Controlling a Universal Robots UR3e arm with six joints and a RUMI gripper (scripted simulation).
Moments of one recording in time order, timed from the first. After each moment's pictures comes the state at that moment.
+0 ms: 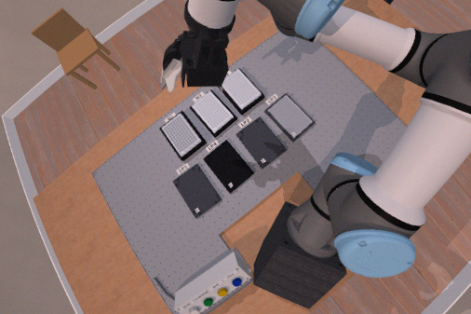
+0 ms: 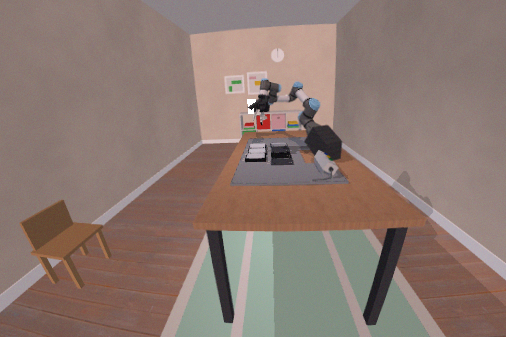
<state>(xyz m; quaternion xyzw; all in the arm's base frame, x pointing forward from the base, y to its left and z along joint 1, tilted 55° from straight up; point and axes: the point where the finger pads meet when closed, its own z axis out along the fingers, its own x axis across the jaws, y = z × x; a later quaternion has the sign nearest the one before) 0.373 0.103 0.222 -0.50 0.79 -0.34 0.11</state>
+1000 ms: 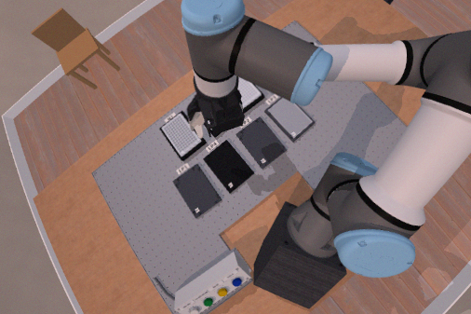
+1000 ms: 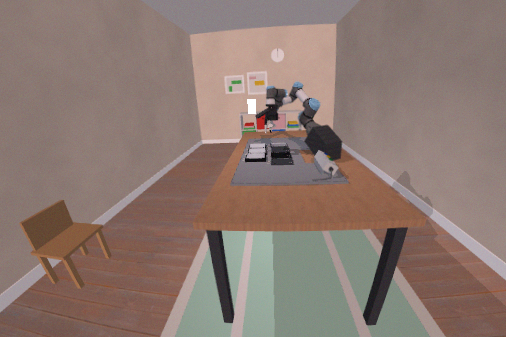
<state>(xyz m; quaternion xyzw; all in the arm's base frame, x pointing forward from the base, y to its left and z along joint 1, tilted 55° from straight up) 0.326 0.041 0.144 -0.52 0.75 -0.40 -0.03</state>
